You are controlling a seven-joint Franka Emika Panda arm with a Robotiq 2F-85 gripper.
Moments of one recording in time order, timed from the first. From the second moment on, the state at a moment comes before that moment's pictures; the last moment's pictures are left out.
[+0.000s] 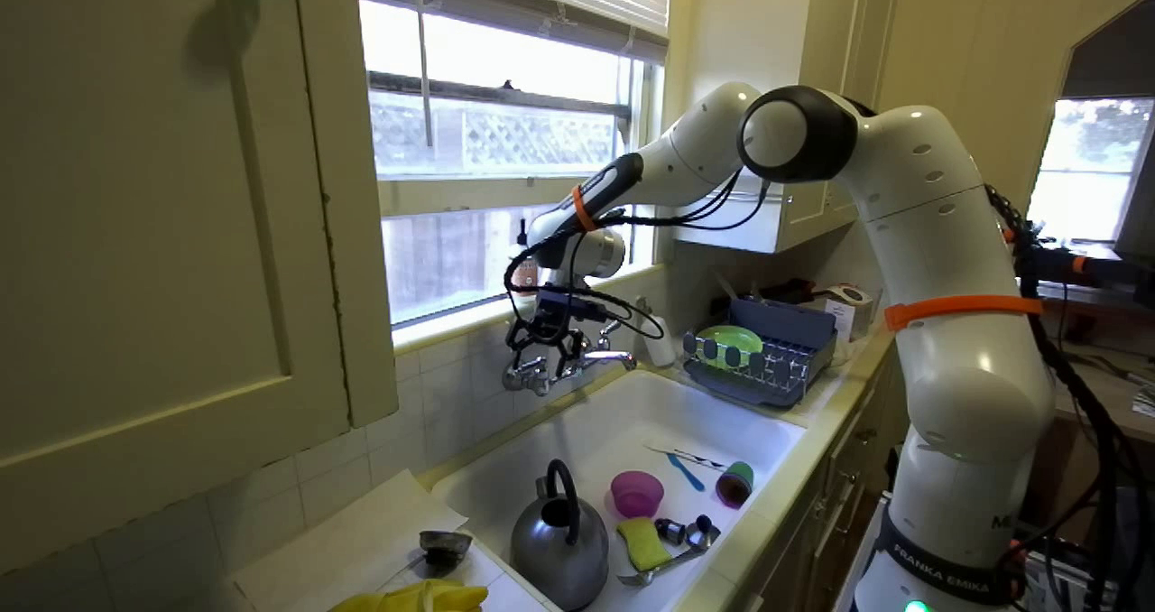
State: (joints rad) arm -0.05 0.45 0.02 -1.83 0.39 2.31 0.25
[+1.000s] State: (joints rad) arm -0.05 0.39 0.00 -1.89 0.35 2.23 0.25
